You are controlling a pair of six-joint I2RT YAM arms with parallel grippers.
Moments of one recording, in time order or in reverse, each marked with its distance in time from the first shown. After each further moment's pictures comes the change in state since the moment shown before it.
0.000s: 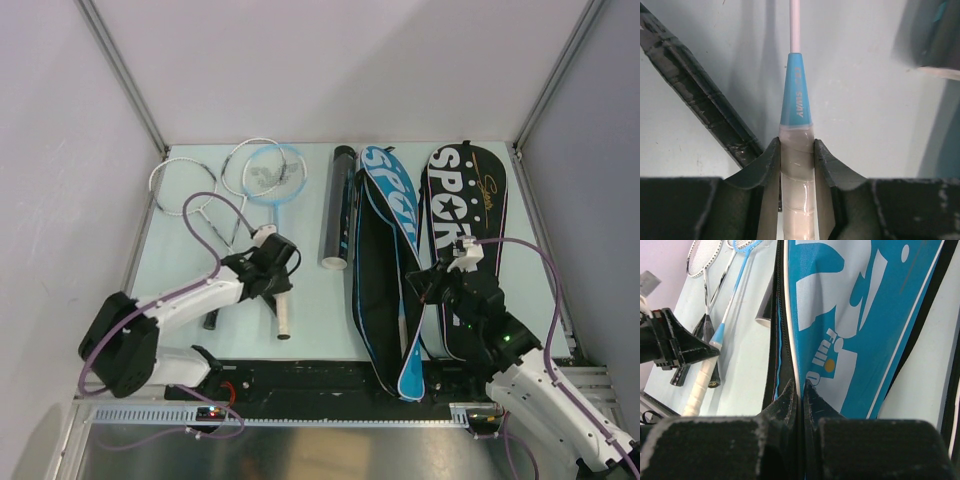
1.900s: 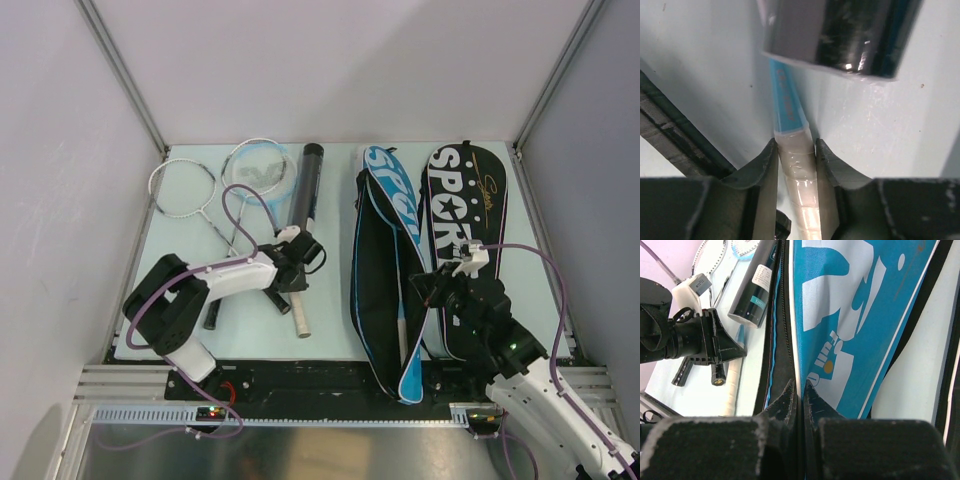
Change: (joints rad) left arm -0.062 0.330 0.139 0.015 -0.047 0.004; right arm 0.005 -0.090 -0.010 -0.050 0.013 -0.012
